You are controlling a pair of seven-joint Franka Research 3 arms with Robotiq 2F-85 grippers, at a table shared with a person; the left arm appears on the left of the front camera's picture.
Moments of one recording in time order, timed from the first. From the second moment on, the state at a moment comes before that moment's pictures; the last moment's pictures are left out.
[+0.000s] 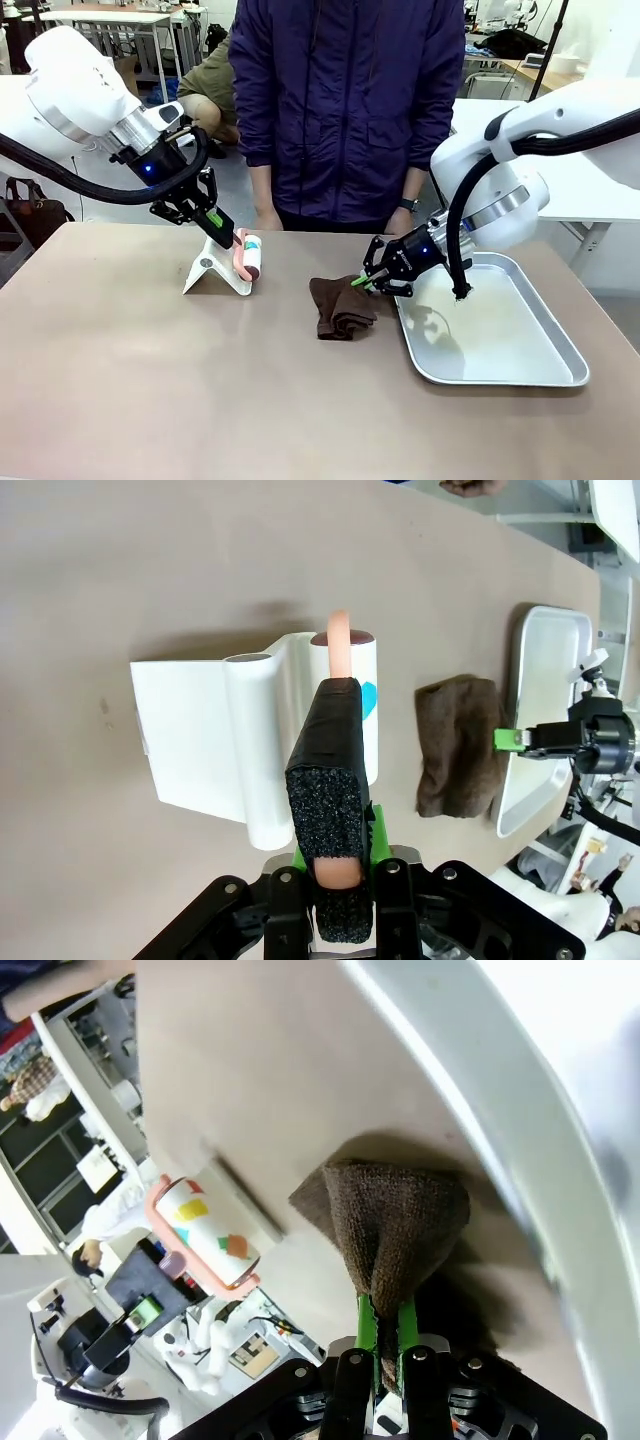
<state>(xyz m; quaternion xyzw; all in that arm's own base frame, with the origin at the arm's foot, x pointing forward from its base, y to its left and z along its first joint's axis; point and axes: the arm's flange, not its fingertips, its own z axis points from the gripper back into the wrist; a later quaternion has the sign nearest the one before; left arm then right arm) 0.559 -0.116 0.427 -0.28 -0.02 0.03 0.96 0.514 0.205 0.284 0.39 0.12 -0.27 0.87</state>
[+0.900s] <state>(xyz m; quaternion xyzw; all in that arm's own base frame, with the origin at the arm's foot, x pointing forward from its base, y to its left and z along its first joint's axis) 0.571 -0.116 0.415 -0.27 0.02 0.04 0.96 0.520 0.208 0.265 0.39 0.14 -0.29 0.86</state>
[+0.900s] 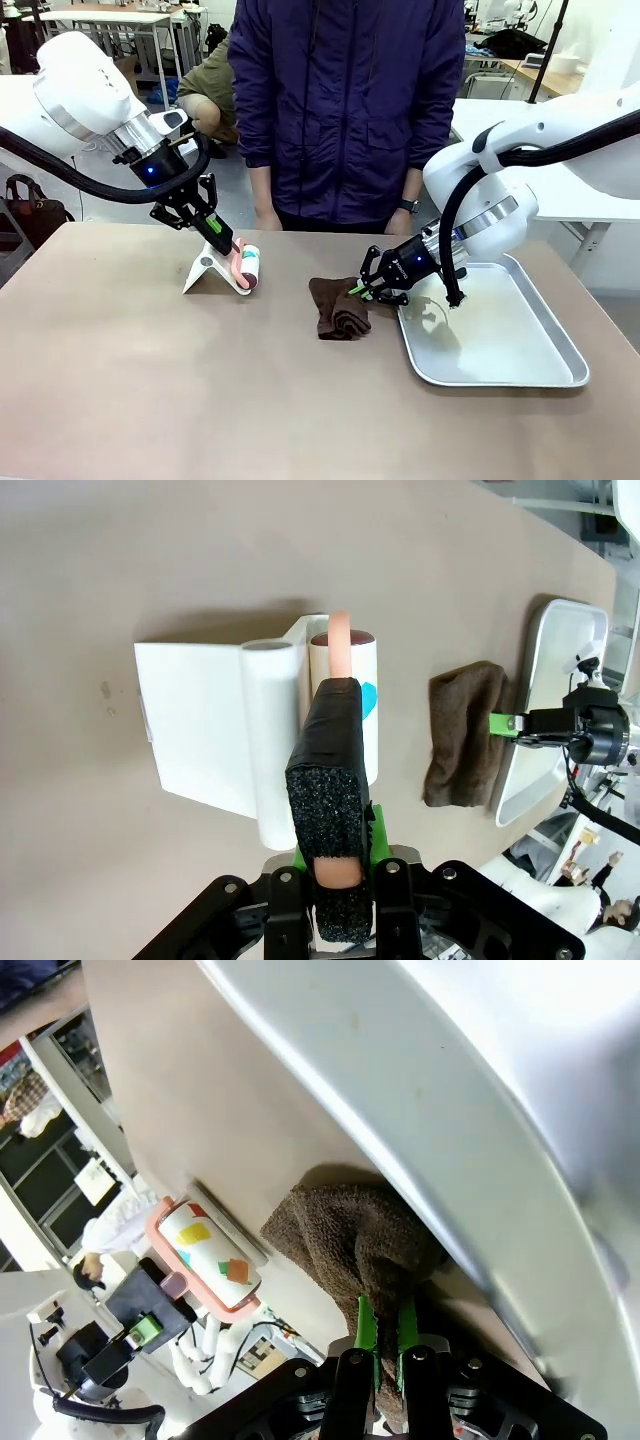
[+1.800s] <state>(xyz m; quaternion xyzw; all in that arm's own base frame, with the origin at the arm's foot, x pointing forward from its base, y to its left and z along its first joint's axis) 0.572 -0.114 0.415 -0.24 0.02 0.04 0.97 0.518 0.211 0.266 0.39 0.15 -0.28 0.86</state>
